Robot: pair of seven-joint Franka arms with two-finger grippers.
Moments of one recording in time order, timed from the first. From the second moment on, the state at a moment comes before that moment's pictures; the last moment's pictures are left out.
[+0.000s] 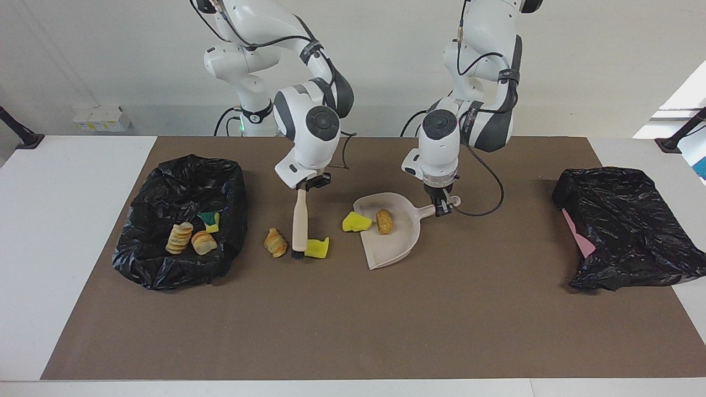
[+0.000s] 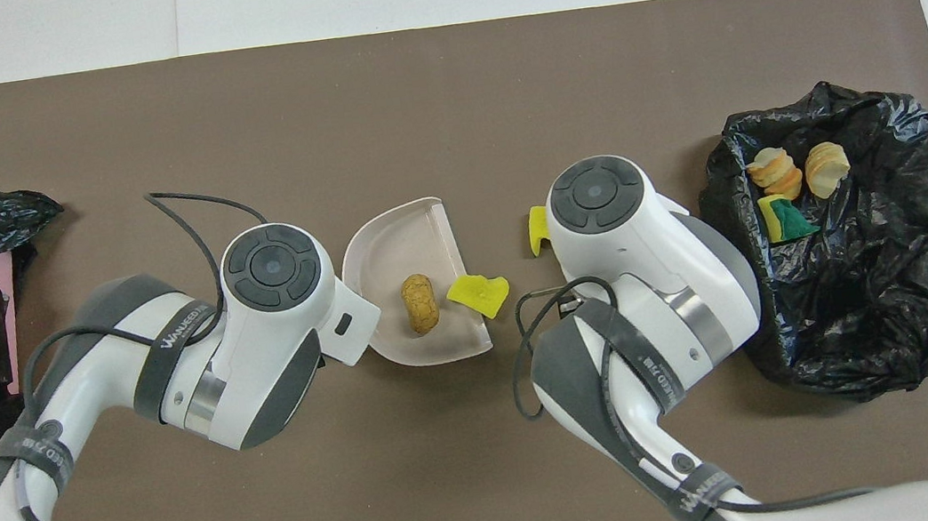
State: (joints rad) left arm -0.50 0.18 0.00 -2.00 0.19 2.07 0.84; right arm 0.37 0.22 0.06 -1.86 -0.16 1.74 0.50
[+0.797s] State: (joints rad) left arm -0.50 0.18 0.00 -2.00 0.17 2.07 0.84; right arm 0.23 0.21 0.06 -1.99 -0.26 1.85 0.32
